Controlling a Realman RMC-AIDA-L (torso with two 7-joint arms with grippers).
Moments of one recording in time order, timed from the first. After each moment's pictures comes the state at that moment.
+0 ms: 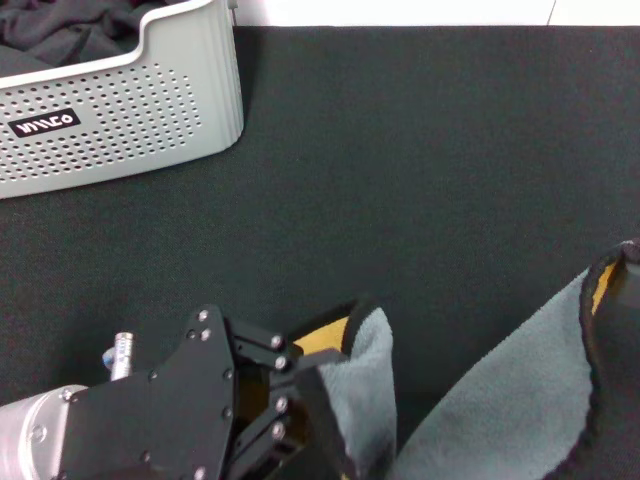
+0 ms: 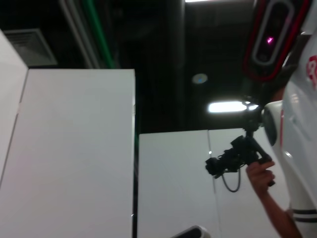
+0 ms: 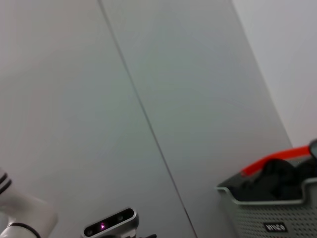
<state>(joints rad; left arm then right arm) -0.18 -1.99 2.05 0.53 0.51 1.96 -0.66 -0.07 1.98 -1.28 -1.33 1.99 1.77 -1.41</state>
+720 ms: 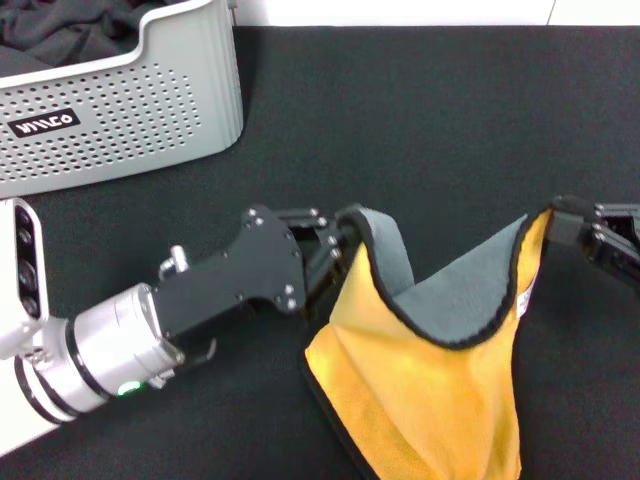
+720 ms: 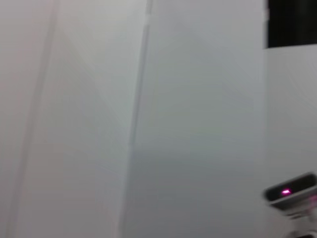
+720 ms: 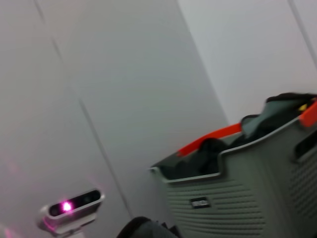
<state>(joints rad) -0.40 -2.09 1.84 0.16 0.50 1.71 -0.65 0.28 1.99 -1.12 -0.72 1.80 1.72 -1.70</state>
